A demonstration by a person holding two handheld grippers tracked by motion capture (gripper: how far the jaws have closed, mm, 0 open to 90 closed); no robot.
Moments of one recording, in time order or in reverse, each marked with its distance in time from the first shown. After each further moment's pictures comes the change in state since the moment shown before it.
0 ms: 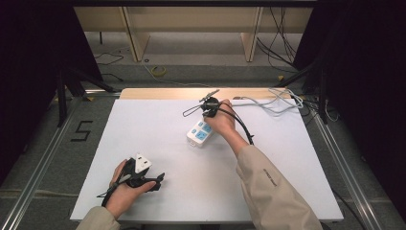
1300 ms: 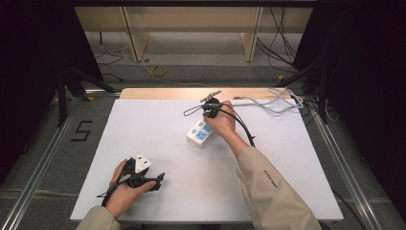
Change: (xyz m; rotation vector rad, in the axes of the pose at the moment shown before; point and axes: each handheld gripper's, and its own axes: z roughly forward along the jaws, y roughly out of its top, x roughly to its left) left arm 0.000 0.000 0.000 -0.004 0.000 0.001; right arm 0.000 -0.004 -0.001 -0.028 -0.005 0.031
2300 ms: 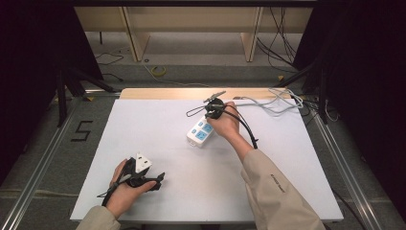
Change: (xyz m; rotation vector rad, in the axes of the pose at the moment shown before) left arm -0.001 0.001 0.000 -0.001 0.004 0.003; right arm 0.000 -0.006 -0.019 -0.009 0.021 0.014
